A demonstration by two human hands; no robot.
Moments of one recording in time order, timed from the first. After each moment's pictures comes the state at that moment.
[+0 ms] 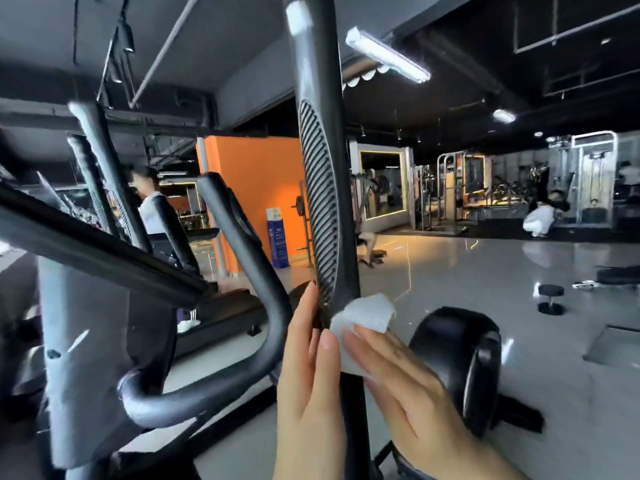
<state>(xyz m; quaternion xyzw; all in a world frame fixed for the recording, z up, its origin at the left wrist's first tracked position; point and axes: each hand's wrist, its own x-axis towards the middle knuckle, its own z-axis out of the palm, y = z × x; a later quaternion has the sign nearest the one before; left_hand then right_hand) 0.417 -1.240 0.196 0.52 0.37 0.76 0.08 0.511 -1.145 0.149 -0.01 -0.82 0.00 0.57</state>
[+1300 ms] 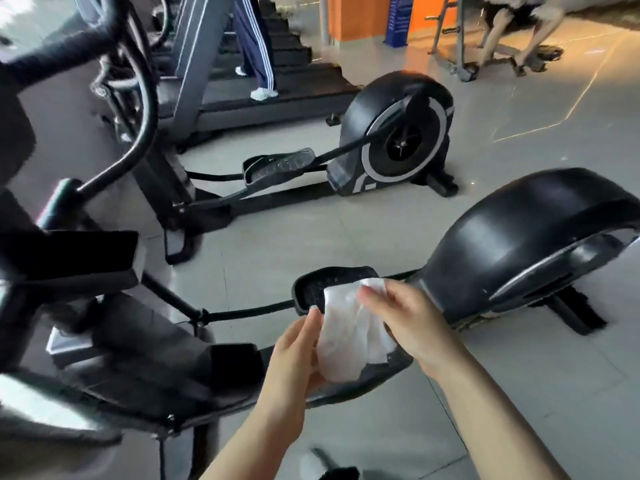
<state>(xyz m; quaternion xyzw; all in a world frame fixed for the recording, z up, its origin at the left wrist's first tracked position) 0.478 -1.033 -0.010 0.00 0.66 0.65 0.37 0.537 -0.881 0.002 -0.26 -0.76 0.59 0.10</state>
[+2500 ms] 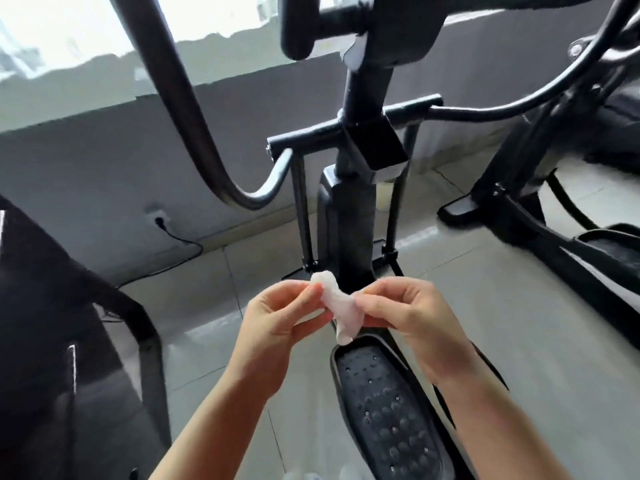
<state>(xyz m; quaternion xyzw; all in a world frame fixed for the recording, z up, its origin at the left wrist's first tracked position) 0.515 -0.928 0.021 -0.34 0.49 0.77 -0.23 0.386 -0.819 0.021 0.28 -0.62 0.62 -0.39</state>
